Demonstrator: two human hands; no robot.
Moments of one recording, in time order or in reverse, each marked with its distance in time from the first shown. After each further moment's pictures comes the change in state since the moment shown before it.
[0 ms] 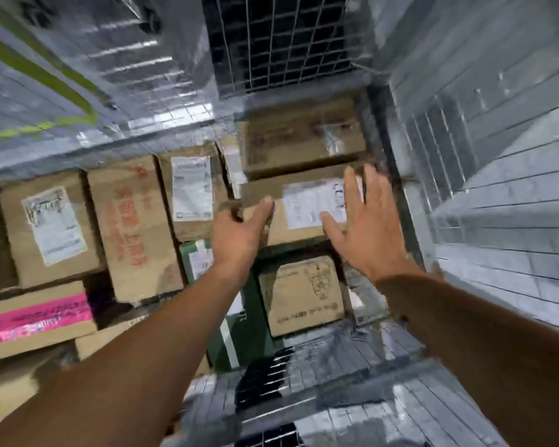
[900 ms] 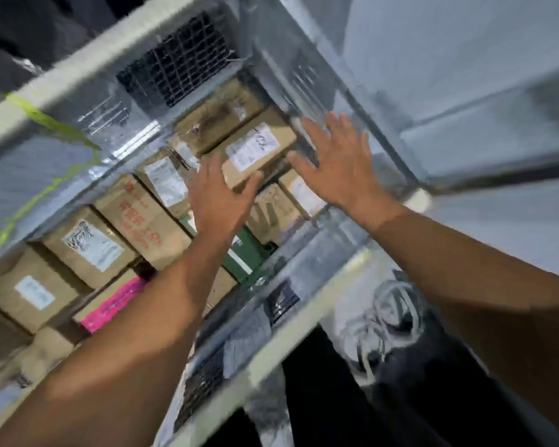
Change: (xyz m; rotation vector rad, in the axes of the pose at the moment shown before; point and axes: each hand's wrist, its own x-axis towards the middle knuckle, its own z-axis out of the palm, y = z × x) left_hand -0.179 0.111 -0.106 0.776 -0.316 0.596; right_hand -0.163 -0.085 -0.210 0.129 0.054 0.444
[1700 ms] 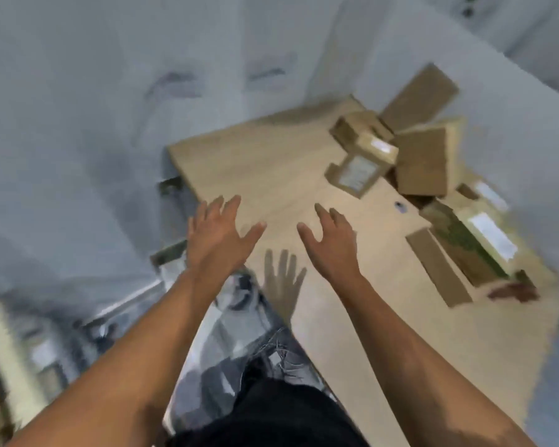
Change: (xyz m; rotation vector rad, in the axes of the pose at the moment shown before) left_hand -0.633 0.254 0.072 0.570 -0.798 1.492; right_hand -0.792 0.076 -0.098 0.576 0.760 1.638
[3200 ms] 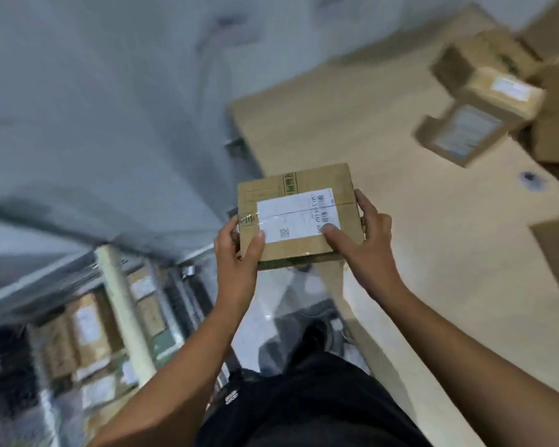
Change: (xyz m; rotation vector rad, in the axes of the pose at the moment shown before) left_hand -0.045 -0.053 0.062 -0.843 0.266 -0.394; right_hand 0.006 0.009 0.041 0.662 -0.263 0.049
